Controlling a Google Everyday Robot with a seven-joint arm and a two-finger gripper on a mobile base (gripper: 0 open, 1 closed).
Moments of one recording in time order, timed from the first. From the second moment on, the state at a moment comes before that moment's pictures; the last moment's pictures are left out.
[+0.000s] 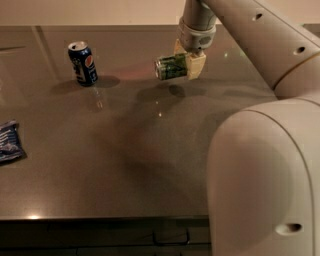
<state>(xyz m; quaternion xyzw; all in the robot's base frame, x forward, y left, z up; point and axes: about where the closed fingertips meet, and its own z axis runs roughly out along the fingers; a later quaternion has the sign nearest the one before) 0.714 -0.093 0.879 -0.83 0.54 -0.07 0.11</state>
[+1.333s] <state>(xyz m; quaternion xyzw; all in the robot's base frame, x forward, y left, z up) 0.648 -0.076 0.955 -0.92 0.21 -0.26 0.21</state>
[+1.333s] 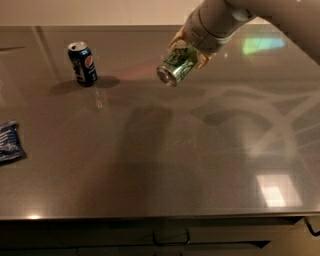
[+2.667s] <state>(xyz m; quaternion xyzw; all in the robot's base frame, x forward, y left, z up) 0.649 -0.034 0.978 -0.83 0.01 -0.49 0.27</state>
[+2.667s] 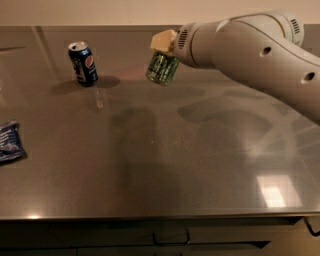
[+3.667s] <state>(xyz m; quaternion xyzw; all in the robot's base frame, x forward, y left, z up) 0.650 -0.028 0.996 -0.82 -0.01 -0.51 0.27</state>
